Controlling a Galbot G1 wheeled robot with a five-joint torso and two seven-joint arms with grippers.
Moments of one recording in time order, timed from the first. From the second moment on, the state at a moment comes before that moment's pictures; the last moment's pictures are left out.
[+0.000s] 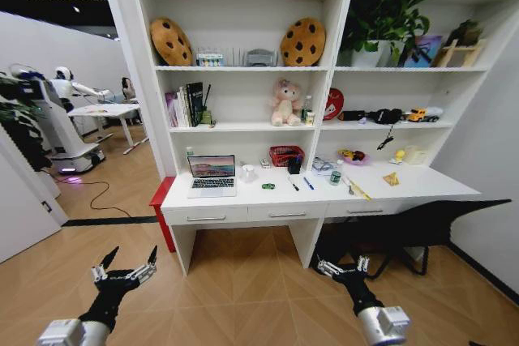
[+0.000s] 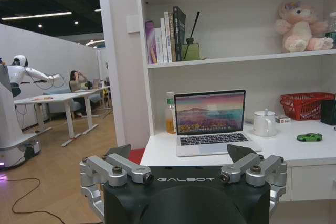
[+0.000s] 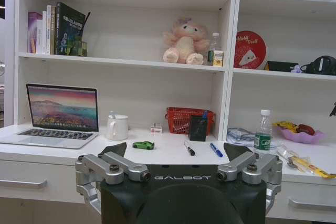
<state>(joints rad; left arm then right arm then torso) 1.97 -1.39 -0.92 -2.46 -0.33 0.16 0.04 -1.83 1.12 0.57 2.24 0.30 0.06 0.17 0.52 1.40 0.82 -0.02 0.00</state>
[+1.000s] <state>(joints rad) 1.95 -1.40 -0.91 -2.44 -0.32 0.16 0.04 -1.83 1.14 0.56 2.21 0.32 0.12 0.13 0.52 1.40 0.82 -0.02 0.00</state>
